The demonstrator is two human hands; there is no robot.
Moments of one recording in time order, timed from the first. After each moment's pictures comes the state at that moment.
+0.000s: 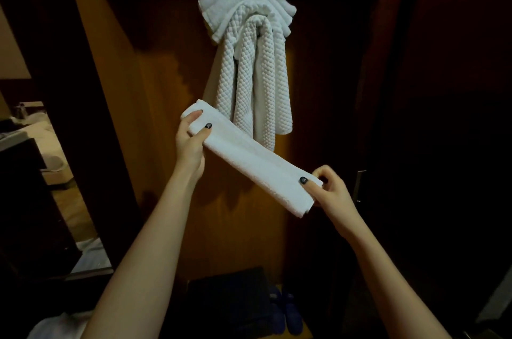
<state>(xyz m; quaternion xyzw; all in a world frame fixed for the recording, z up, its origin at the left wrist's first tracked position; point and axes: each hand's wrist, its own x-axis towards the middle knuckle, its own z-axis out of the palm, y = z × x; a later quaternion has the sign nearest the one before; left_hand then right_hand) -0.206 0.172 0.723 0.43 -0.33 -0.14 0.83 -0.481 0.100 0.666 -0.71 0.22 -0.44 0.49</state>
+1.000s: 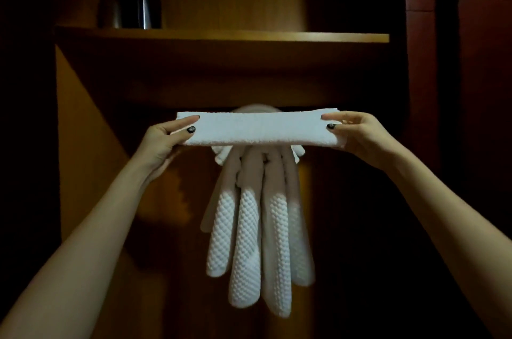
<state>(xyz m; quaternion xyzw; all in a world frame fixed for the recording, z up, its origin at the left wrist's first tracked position) -0.081 0.081 0.969 0.48 -0.50 -0.03 0.72 -0.392 -0.144 0.981 -0.73 0.03 -0.48 0.50</state>
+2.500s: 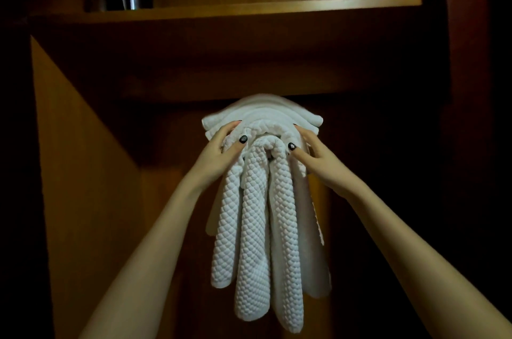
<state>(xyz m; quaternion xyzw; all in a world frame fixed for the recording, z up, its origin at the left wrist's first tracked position) -0.103 -0.012 0.941 0.58 -0.58 0.08 0.56 -0.286 -0.176 0.923 -0.83 0.01 -0.45 0.34</state>
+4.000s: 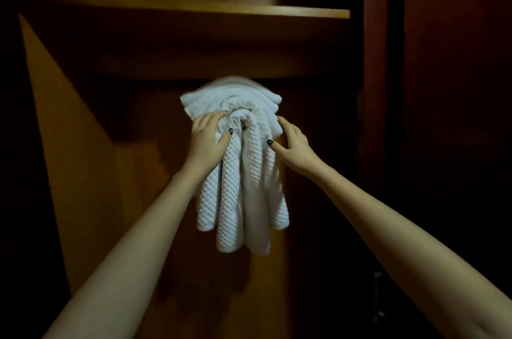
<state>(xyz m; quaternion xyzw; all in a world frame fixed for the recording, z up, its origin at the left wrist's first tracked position) -0.169 0.037 0.909 0.60 -0.57 0.30 0.48 -0.345 -0.097 0.890 -0.84 0.25 -0.45 0.17</state>
